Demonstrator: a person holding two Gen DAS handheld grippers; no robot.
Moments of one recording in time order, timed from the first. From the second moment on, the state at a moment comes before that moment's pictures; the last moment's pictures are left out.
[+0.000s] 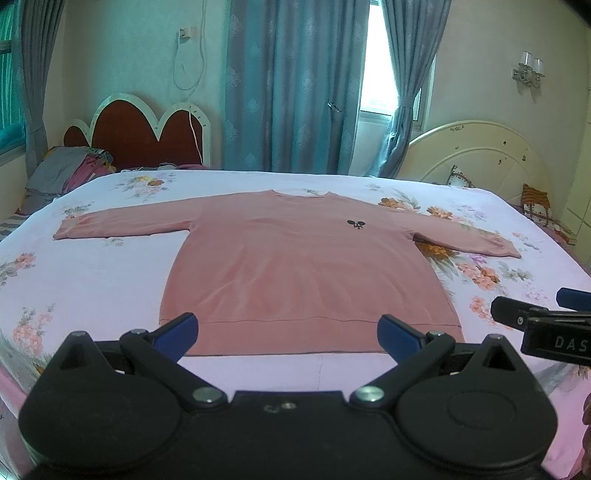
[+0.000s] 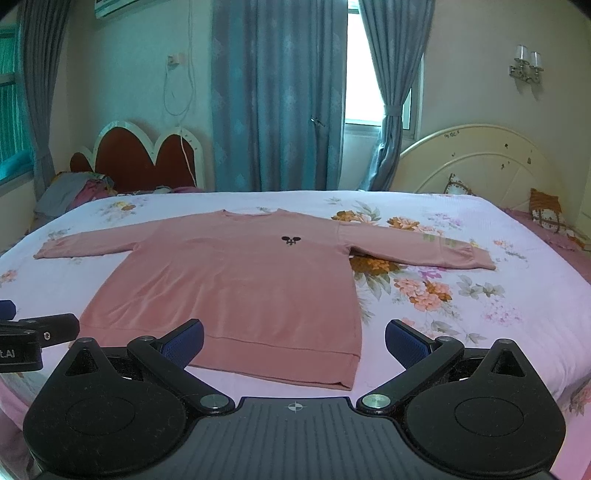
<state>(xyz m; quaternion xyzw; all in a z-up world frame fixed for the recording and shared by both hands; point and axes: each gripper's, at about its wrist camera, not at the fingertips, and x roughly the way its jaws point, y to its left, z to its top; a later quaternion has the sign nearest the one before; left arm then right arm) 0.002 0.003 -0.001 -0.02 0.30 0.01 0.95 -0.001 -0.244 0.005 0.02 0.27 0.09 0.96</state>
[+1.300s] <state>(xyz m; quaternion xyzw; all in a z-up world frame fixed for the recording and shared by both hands) 0.007 0.003 -0.002 -0.02 0.30 0.01 0.95 0.001 -0.247 0.008 0.03 0.27 0.07 0.96</state>
